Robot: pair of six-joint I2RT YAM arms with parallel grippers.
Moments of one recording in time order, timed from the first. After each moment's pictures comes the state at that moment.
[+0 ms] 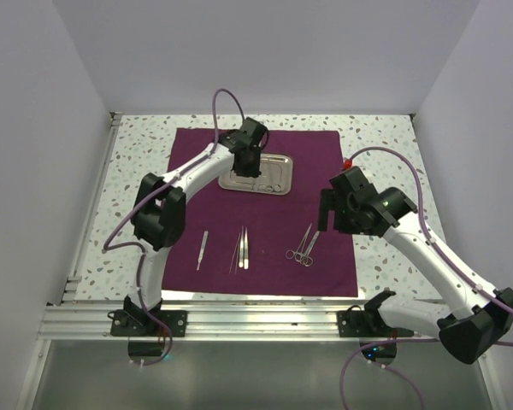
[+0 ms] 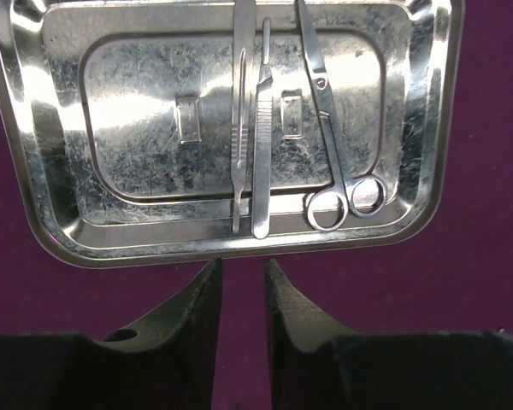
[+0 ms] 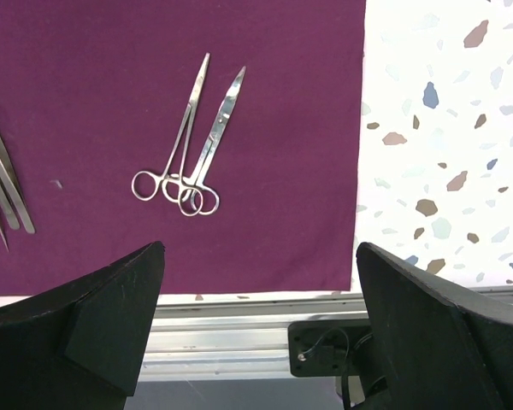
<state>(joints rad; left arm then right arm) -0.57 2.13 1.85 -0.69 -0.14 -0.43 0.57 1.14 1.15 -1.12 0.30 0.61</state>
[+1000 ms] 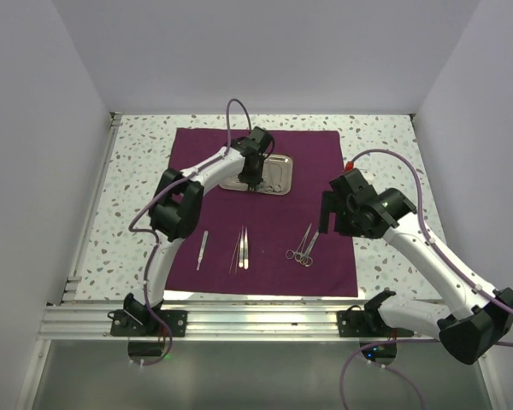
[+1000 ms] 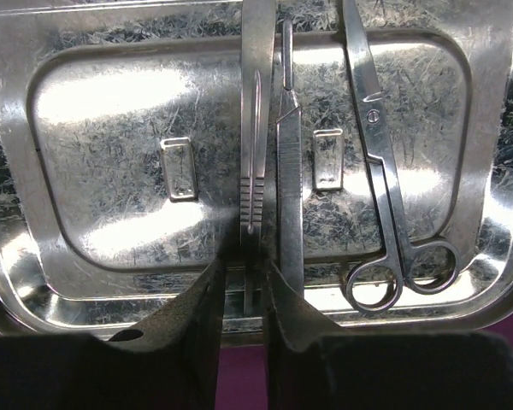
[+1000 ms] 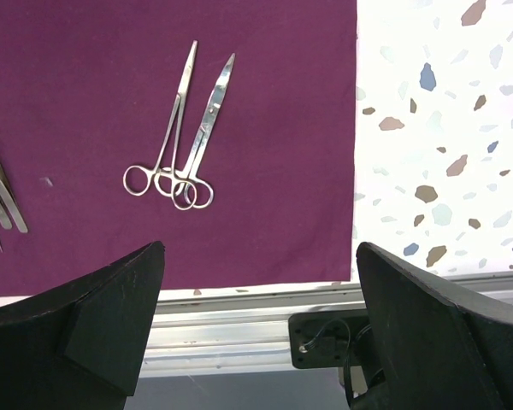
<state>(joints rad) -0.57 2.33 1.92 -0.69 -0.19 -0.38 0.57 1.13 1.14 -1.14 0.30 0.64</state>
